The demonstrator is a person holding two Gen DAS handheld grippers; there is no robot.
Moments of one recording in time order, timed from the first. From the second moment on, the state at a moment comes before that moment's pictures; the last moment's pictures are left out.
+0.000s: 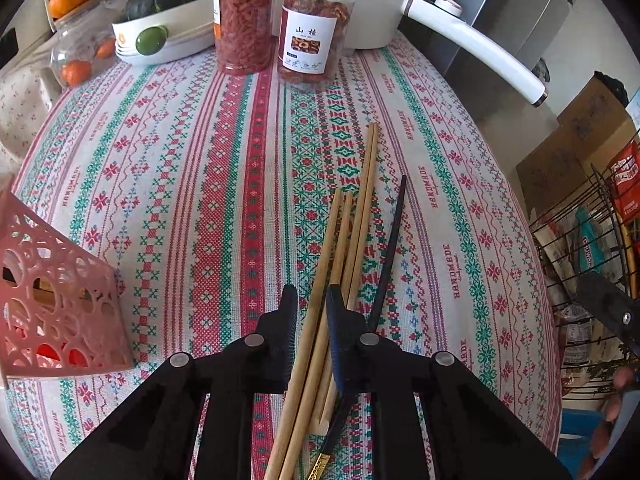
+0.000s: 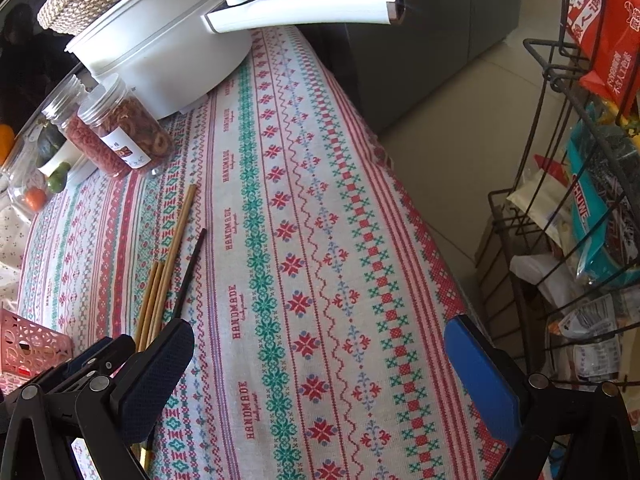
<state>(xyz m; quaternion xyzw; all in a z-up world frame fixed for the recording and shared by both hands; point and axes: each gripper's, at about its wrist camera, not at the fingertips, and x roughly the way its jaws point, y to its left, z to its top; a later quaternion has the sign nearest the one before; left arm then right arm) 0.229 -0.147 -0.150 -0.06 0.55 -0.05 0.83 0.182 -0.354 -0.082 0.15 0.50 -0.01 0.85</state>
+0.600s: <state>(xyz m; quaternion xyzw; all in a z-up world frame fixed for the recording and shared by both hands) 0.270 -0.169 -0.150 0.02 0.62 -0.07 0.78 0.180 -0.345 -0.084 0.15 0.51 0.00 0.85</state>
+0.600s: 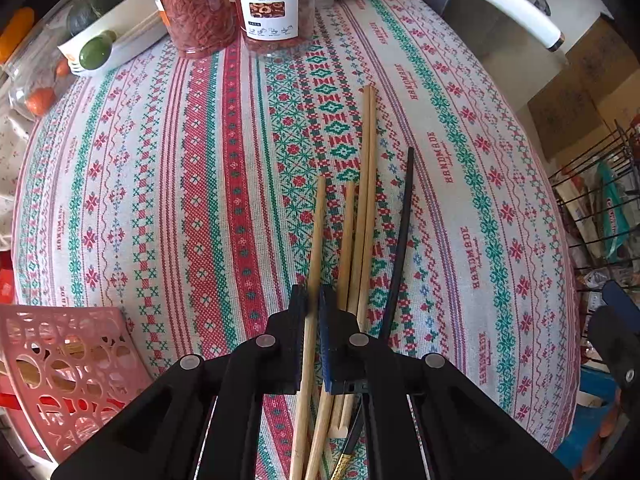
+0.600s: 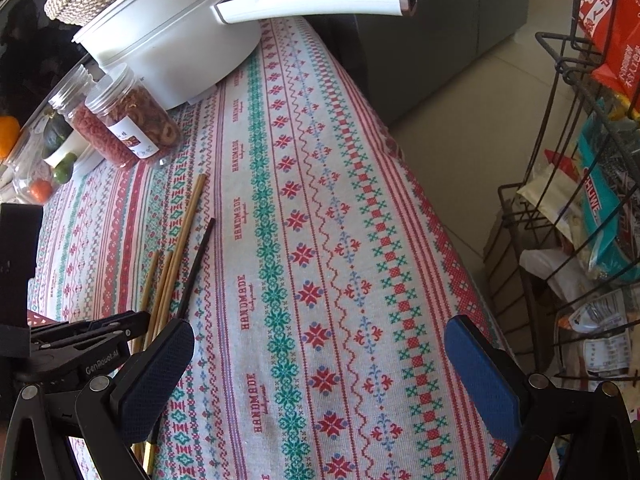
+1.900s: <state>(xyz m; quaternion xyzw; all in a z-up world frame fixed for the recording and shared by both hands) 0.086 0.031 -0.022 -0.08 0.44 -0.18 0.88 0.237 -0.210 -0.140 0.04 0.59 -0.06 0.81</state>
